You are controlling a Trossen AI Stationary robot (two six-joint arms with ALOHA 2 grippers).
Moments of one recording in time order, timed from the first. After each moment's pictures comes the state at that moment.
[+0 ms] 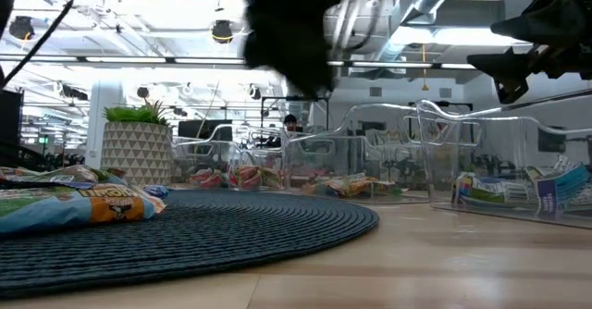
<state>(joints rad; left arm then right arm) -0.27 1.95 1.60 -0.70 -0.21 -0.52 0.18 0.02 0.01 0.04 0.13 0.27</state>
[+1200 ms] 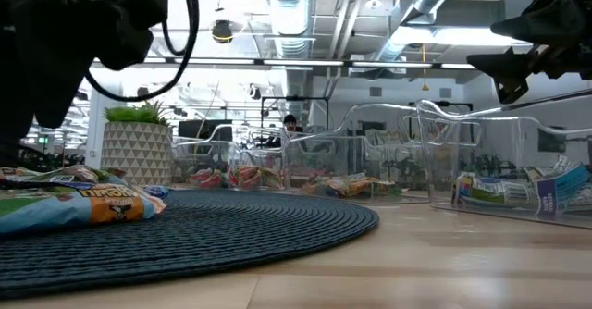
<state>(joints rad) -0.50 1.58 1.02 -0.77 0.06 -1.74 0.18 0.02 0.01 0.04 0.13 0.27</state>
